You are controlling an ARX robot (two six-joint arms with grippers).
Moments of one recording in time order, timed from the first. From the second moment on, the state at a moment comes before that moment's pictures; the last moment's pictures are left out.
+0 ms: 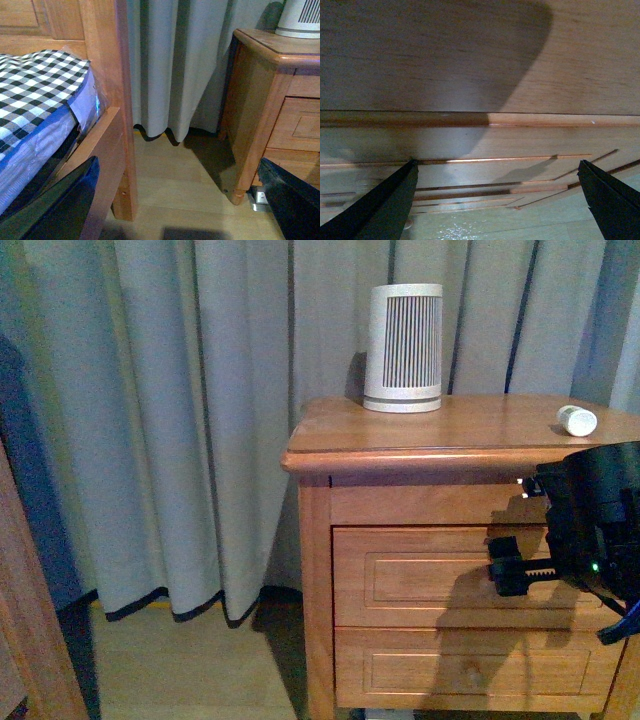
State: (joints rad) left arm 0.00 0.00 0.01 0.00 0.00 0.00; right arm 0.05 2.23 1.23 0.54 0.34 -0.05
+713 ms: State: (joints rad) left arm 0.00 0.00 0.01 0.00 0.00 0.00; right arm 0.00 1.24 0.53 0.35 0.30 0.21
